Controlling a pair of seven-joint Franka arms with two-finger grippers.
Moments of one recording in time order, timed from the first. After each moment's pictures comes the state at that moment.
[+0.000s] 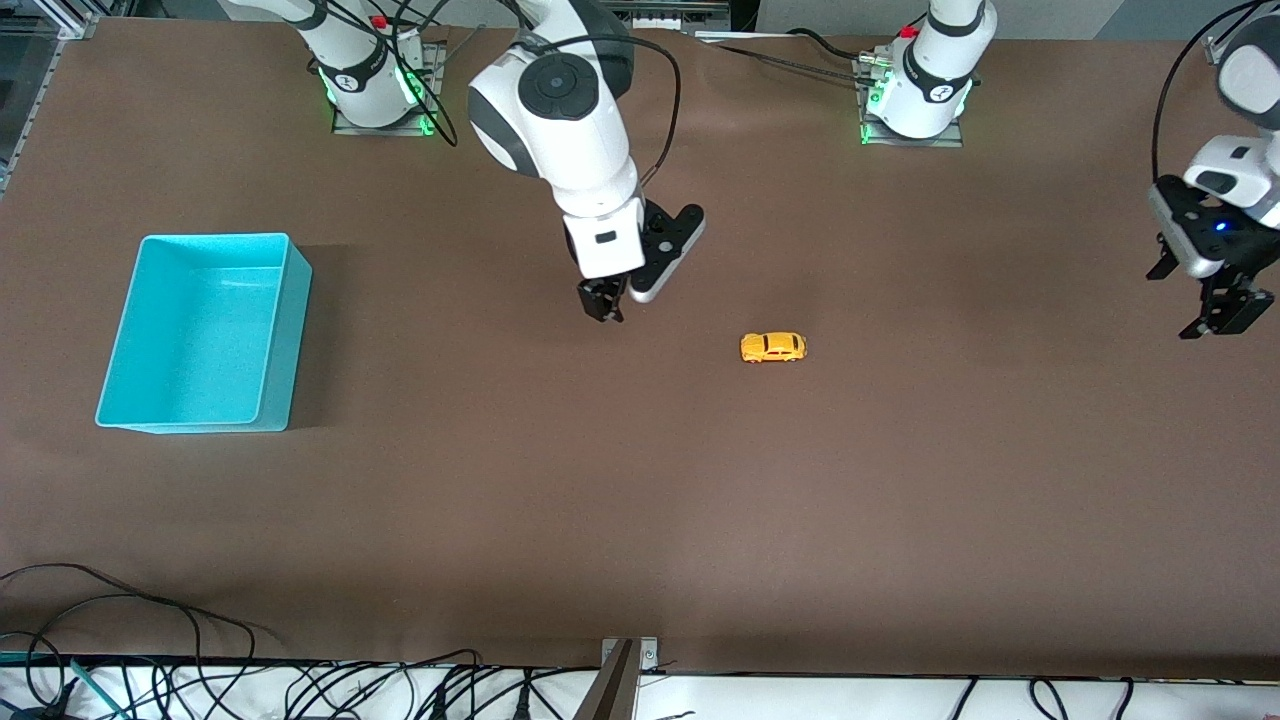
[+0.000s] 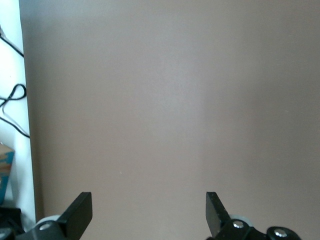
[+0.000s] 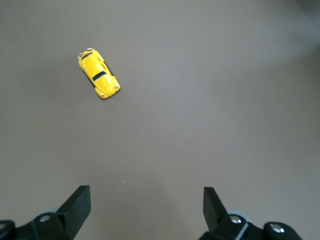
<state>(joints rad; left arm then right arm) 0.08 -0.16 0.20 -2.18 0.04 2.25 1.75 0.66 0.48 0.16 -1.52 -0.04 2.23 -0.27</state>
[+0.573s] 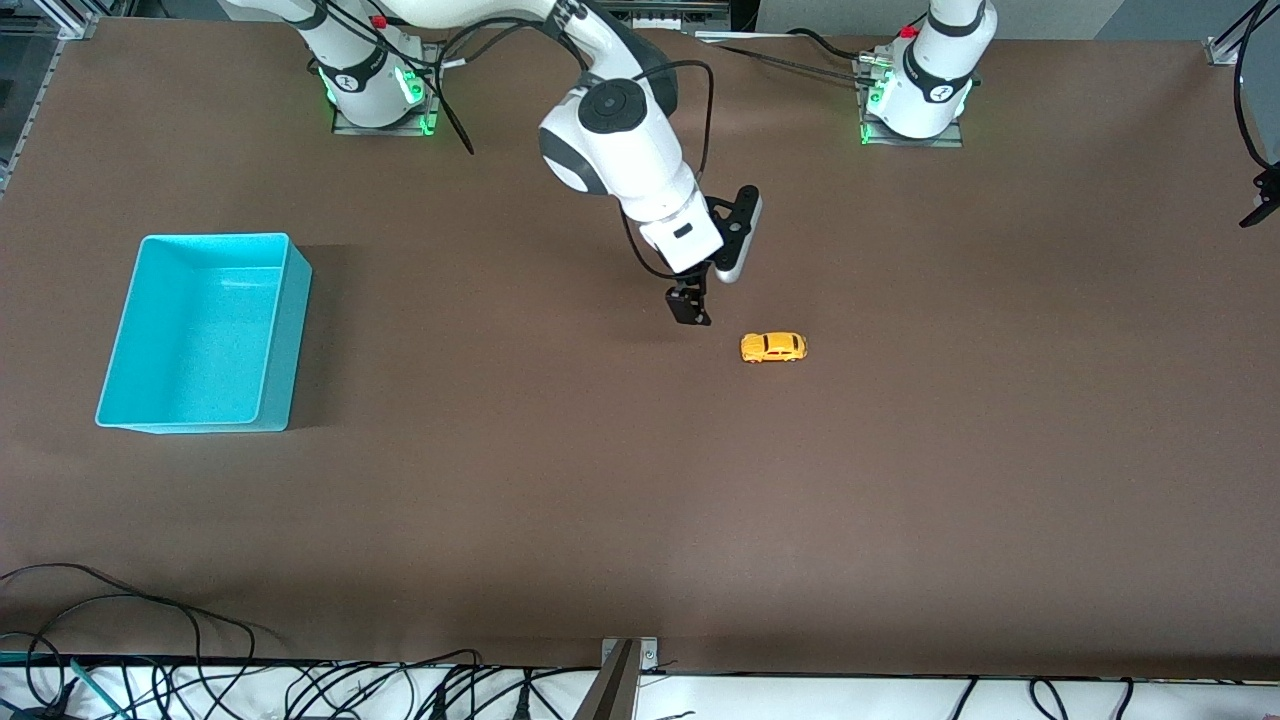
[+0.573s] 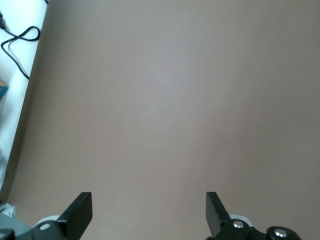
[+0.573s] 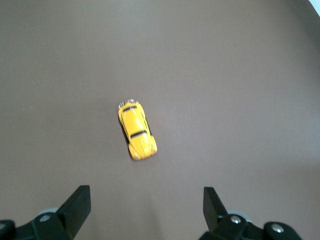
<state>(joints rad) 0.08 -0.16 0.26 -1.97 0.04 1.97 1.50 0.71 0.66 0.23 -1.51 -0.04 2.60 -0.38</state>
